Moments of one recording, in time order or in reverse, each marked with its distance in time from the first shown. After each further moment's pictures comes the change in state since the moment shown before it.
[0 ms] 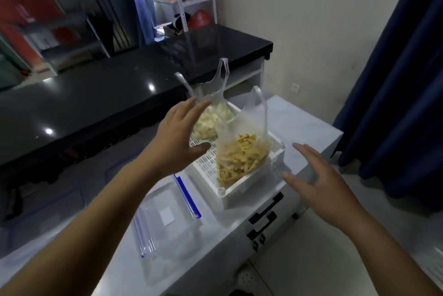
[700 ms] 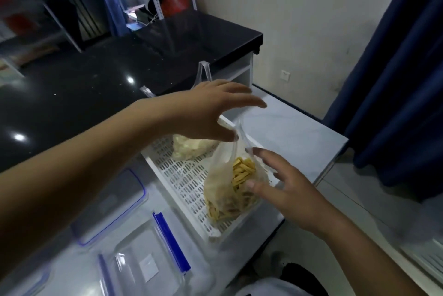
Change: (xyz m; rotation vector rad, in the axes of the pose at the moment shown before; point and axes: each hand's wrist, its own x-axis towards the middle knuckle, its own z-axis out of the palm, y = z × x) left_hand 0.188 0.021 -0.008 0.193 -0.448 0.466; right_hand 0.113 -0.013 0.032 0.282 -0.207 -0.026
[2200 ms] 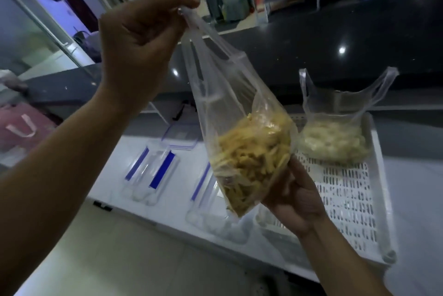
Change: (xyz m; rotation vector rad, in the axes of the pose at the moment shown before) left_hand -0.154 0.094 -0.066 0.292 1.221 -0.783; right_hand 0.079 -0.016 0.063 1.384 -1.147 0.575
